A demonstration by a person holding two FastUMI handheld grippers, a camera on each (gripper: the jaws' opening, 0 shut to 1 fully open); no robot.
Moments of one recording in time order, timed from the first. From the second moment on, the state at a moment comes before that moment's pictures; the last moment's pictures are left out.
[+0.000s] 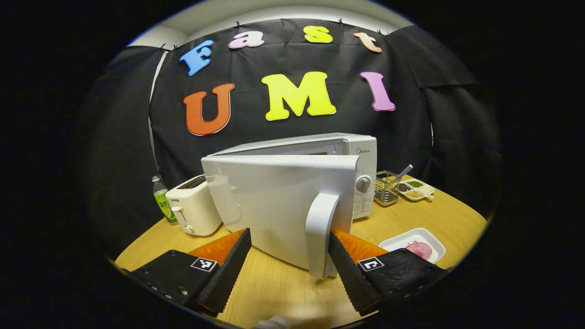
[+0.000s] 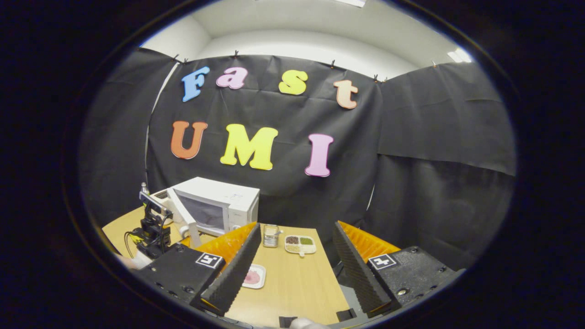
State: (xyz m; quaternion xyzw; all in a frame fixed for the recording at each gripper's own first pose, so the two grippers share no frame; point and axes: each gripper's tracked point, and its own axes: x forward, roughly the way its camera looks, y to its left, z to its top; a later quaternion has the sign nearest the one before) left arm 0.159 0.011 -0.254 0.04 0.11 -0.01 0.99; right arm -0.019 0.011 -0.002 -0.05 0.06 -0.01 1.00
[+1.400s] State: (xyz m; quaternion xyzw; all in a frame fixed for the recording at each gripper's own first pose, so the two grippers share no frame) left arm -0.038 0.248 -0.251 0.05 0.17 0.21 0.96; right arm 0.048 0.072 -0.201 -0.03 0.22 0.12 0.97
